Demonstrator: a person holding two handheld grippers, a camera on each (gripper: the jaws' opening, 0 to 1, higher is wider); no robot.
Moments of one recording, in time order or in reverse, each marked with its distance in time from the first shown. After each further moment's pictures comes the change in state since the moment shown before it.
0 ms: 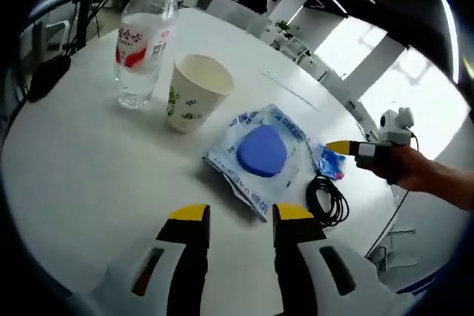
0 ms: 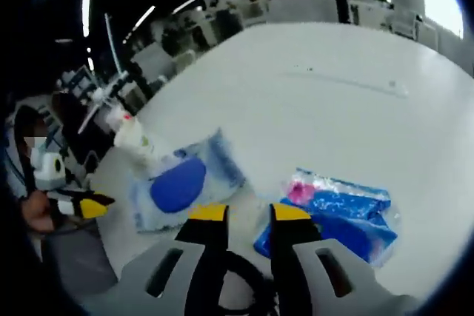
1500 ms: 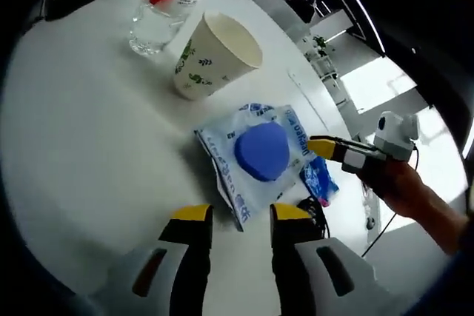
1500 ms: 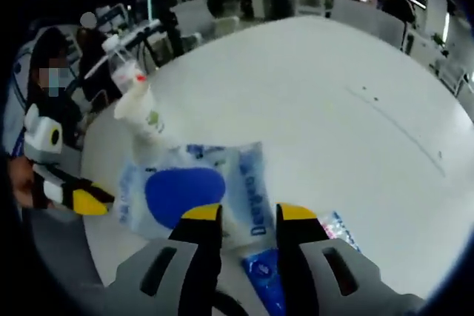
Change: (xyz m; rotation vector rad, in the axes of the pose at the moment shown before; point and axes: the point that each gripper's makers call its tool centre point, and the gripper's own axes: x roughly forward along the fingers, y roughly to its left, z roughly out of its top) left arm 0.033 -0.014 -0.014 -0.301 0.033 0.020; right arm 0.056 0.027 0.024 -0.347 0.157 0.062
